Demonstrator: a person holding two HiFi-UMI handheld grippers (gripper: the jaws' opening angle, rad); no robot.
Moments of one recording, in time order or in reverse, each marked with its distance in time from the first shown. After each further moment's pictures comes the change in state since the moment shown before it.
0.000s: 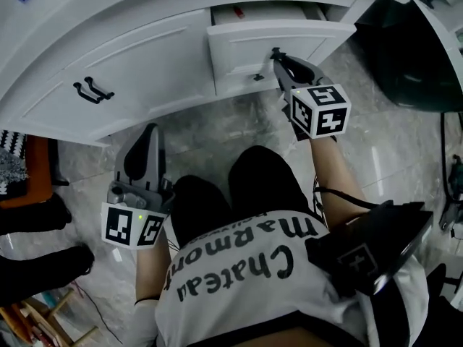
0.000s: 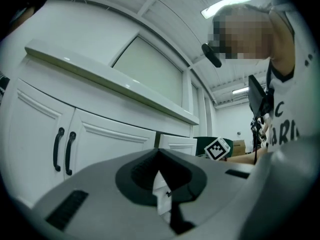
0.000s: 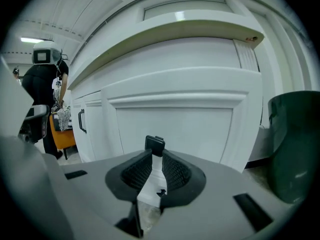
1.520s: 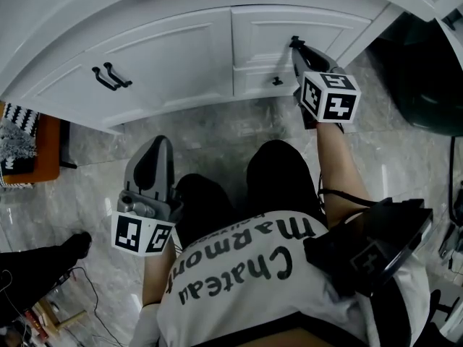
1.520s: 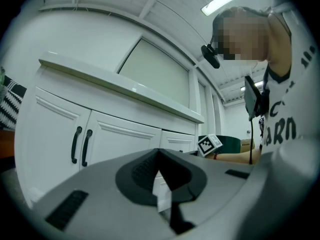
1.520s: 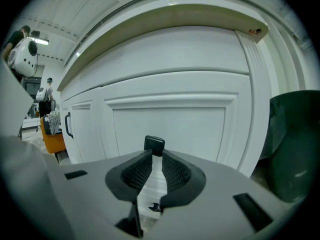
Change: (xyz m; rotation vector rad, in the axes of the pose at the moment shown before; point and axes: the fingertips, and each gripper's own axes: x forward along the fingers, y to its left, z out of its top) left arm -0.034 -0.001 -0.014 -0.009 0.011 0.111; right arm 0.037 -0.021 0.016 0.028 -0.023 -0.057
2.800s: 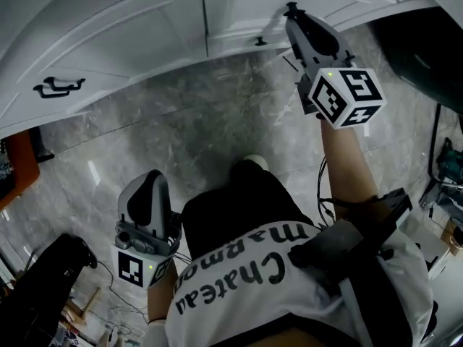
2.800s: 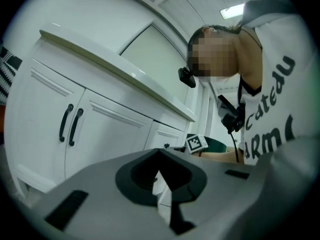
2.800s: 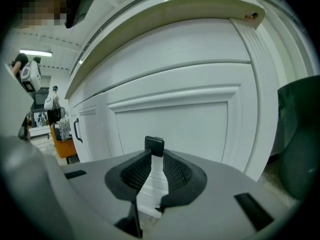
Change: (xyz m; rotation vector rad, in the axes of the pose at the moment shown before) left arm -0.002 -0.029 -0.011 -0.158 0.126 -0.142; right arm -0.002 0.000 0.005 0.032 -0.016 0.107
